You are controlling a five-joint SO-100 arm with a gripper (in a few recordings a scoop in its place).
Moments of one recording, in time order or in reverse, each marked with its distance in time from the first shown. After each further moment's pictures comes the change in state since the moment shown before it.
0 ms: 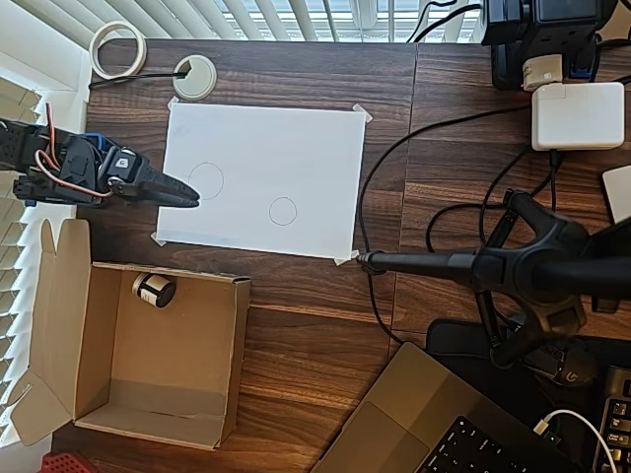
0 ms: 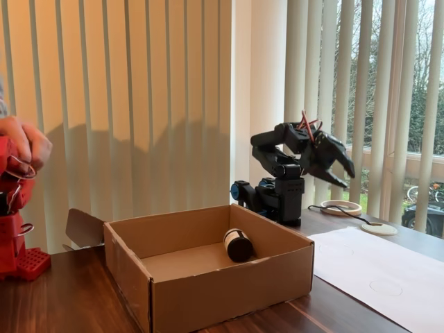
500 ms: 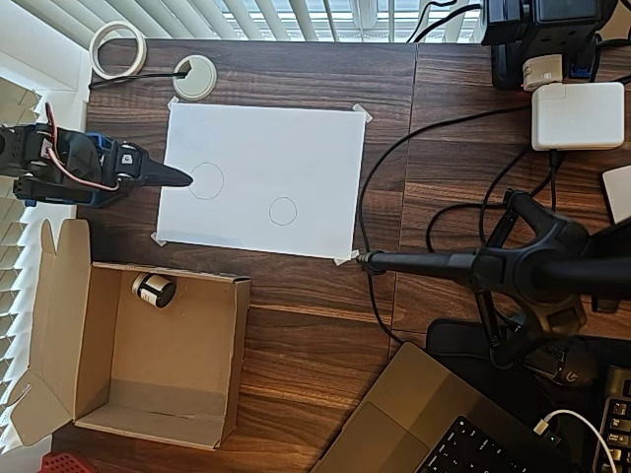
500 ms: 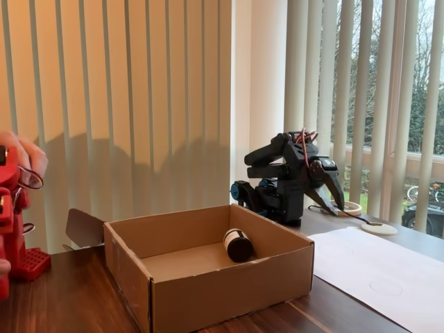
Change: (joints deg) arm -6.5 15.5 7.7 25.3 12.8
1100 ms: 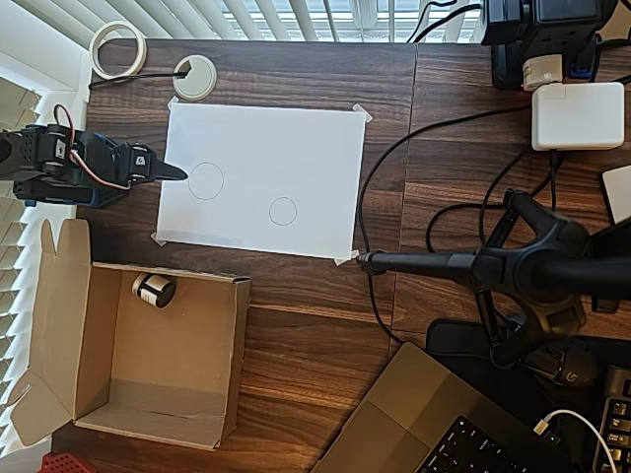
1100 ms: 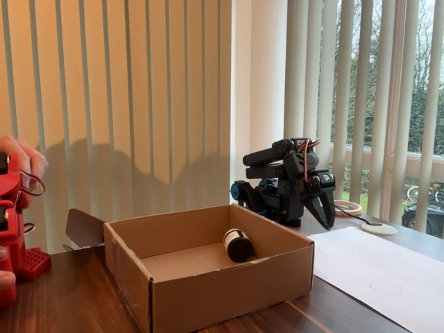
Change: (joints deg) arm -2.1 0.0 4.1 5.3 3.3
